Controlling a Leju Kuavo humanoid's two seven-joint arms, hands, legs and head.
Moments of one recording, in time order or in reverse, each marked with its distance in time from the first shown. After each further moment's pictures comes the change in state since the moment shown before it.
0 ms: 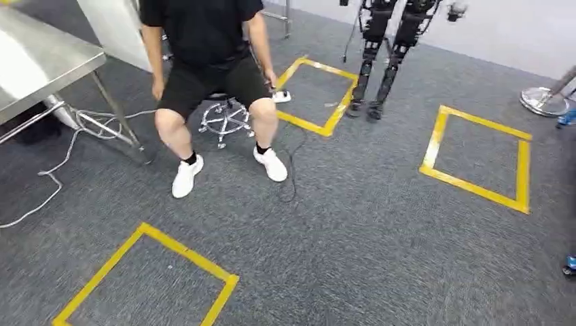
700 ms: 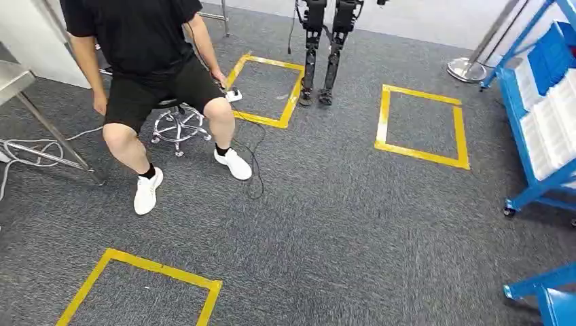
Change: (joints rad) left arm 0.019 0.003 0.003 0.005 -0.001 0.000 -0.007; right arm 0.006 0.003 0.000 0.001 0.006 0.001 0.002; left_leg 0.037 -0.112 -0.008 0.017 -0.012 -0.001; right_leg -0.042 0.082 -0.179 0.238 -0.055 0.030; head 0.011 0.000
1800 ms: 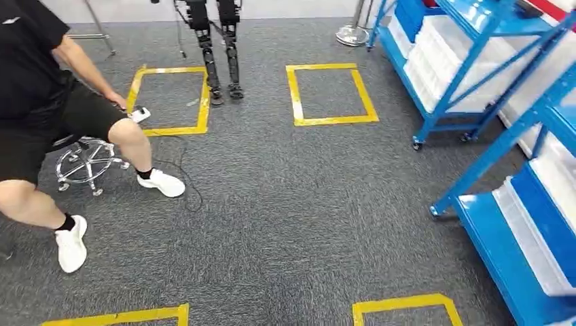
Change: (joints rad) left arm 0.007 -0.007 0.000 0.004 -0.001 -0.002 -0.011; right arm 0.003 -0.006 0.001 0.001 0.018 0.006 0.005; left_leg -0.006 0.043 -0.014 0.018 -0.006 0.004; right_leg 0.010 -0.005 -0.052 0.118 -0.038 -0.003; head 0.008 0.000
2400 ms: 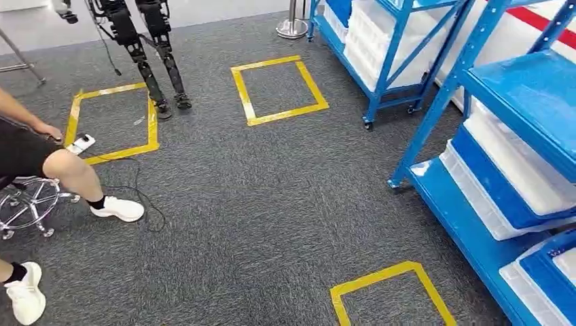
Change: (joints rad) left arm -0.006 -0.009 0.000 0.001 -0.020 -0.004 0.007; right arm -0.003 -0.009 0.000 0.000 0.002 0.011 -0.002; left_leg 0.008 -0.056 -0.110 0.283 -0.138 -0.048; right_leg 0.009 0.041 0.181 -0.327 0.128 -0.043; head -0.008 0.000
